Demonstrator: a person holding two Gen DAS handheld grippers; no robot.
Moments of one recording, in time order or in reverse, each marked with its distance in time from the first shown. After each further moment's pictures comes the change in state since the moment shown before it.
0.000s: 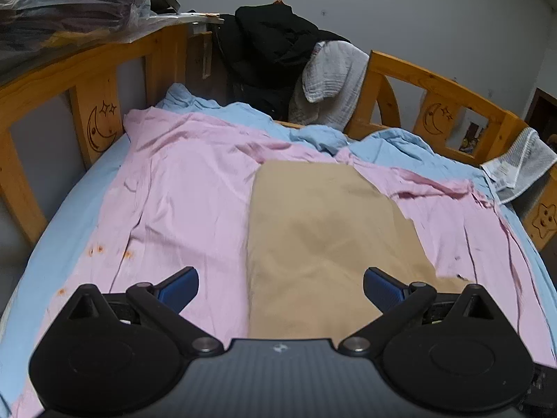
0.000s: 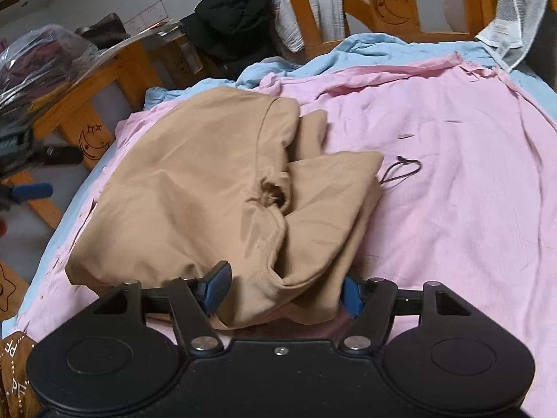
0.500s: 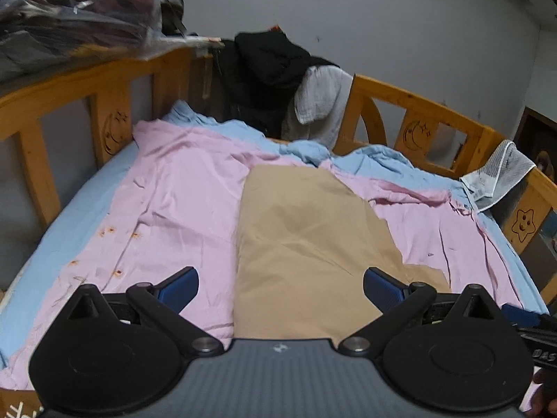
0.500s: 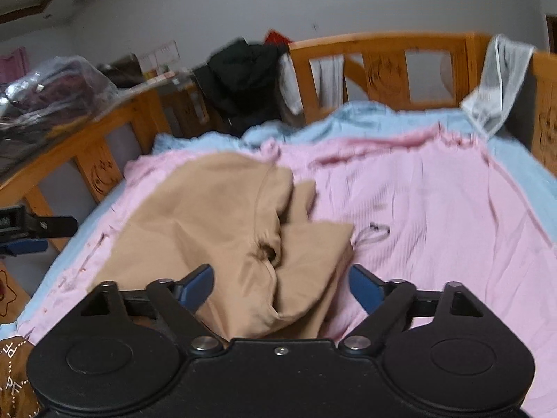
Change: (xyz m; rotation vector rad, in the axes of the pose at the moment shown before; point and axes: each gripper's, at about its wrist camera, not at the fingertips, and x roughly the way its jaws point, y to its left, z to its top) left arm -0.064 -0.013 -0.048 -0.019 -0.116 -0.010; right arm -0.070 0.005 0.001 -0.090 -0.225 -0.028
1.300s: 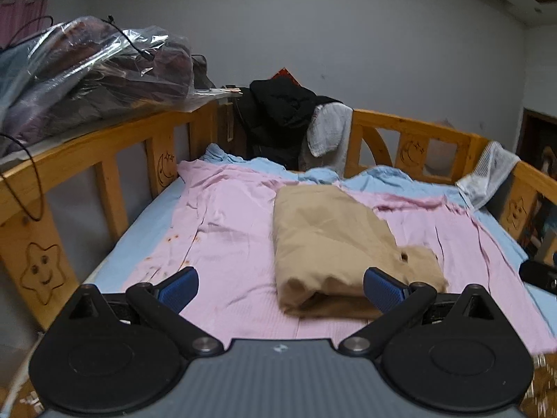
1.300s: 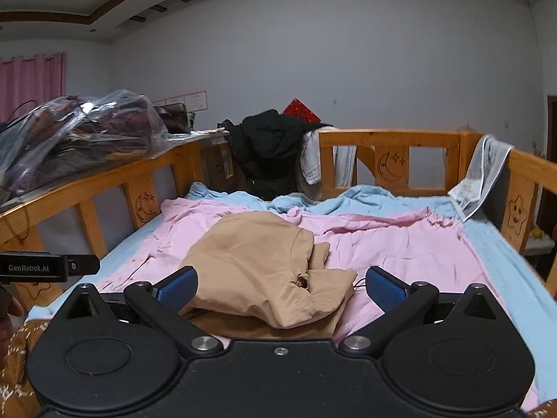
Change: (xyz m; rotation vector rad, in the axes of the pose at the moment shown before) left arm -0.148 0.000 -0.065 0.095 -0.127 0.081; right arm -0.159 0.066 -0.030 -0.144 -0.216 -0.020
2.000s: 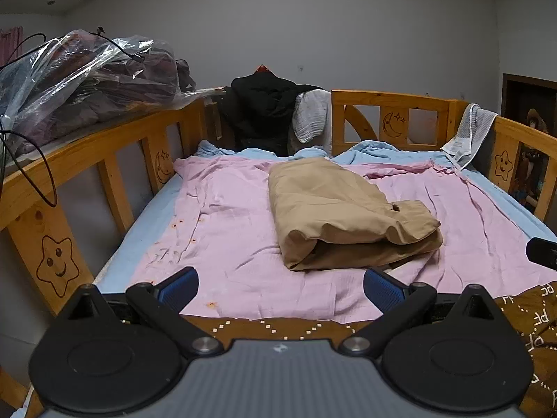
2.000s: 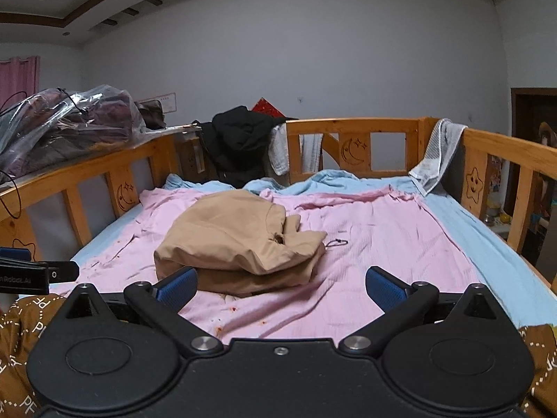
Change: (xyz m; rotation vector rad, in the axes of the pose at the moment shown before) left arm -0.030 -0.002 -0.054 0.117 -0.005 -0.002; right arm -0.056 0.012 -0.068 0.052 -0.004 -0.120
